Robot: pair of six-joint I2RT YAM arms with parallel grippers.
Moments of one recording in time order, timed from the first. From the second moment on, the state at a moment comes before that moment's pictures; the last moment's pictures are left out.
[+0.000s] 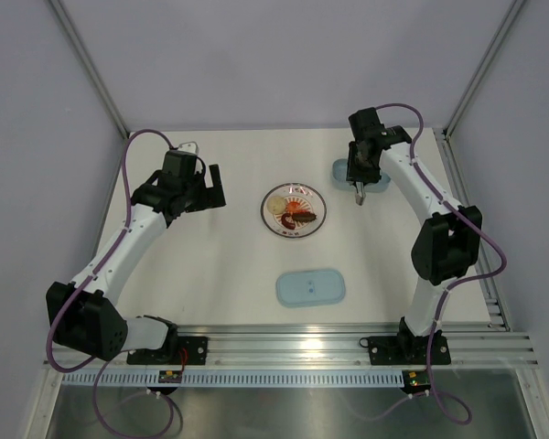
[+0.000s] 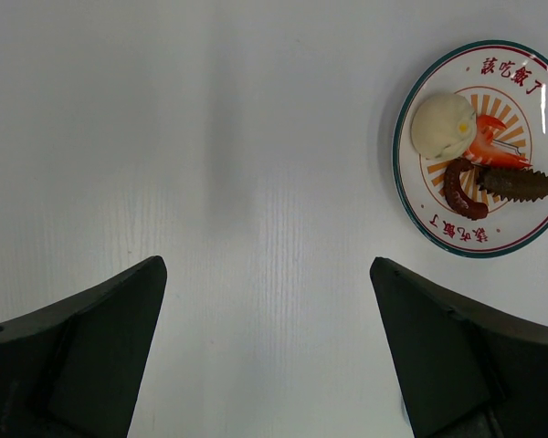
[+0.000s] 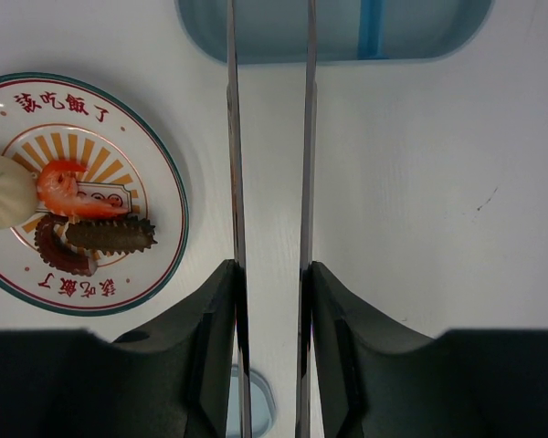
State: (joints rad) left arm -0.30 1.32 1.18 -0.66 -0.11 -0.39; right arm 0.30 1.87 1.77 -0.99 0.19 0.37
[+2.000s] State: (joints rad) left arm -0.30 1.34 1.18 -0.66 -0.12 -0.39; right arm 0.57 1.57 1.52 -0.95 0.08 0.32
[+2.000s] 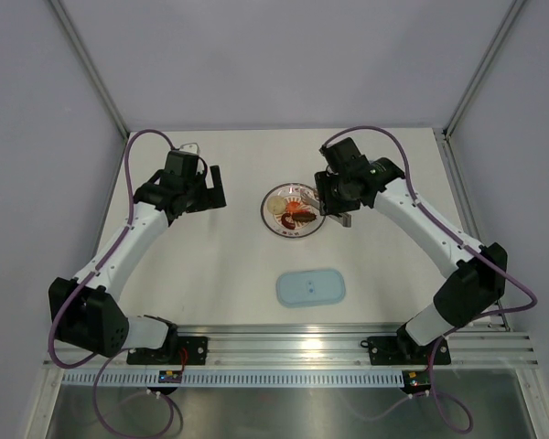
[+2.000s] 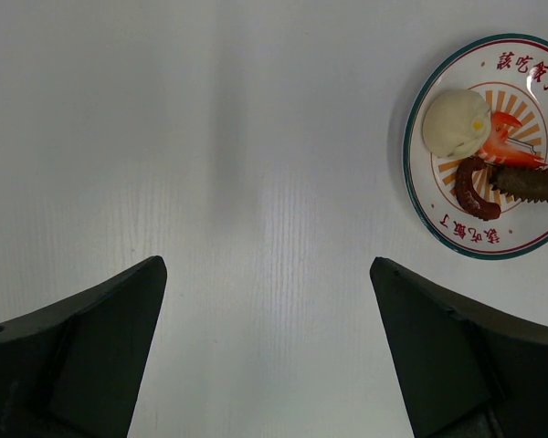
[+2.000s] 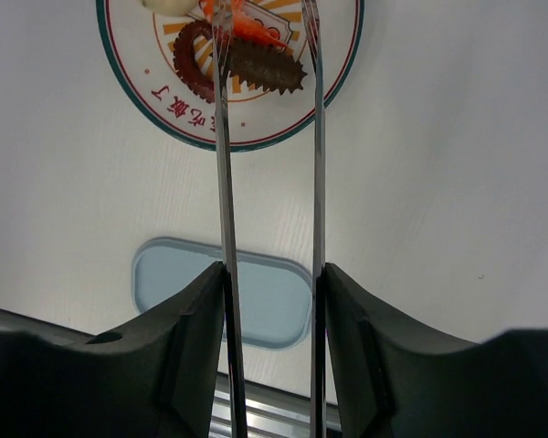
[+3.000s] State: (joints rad) left arm -0.30 1.34 1.18 -0.67 -0.12 -0.39; right arm 0.63 1.67 1.48 -1.02 0.12 0.18
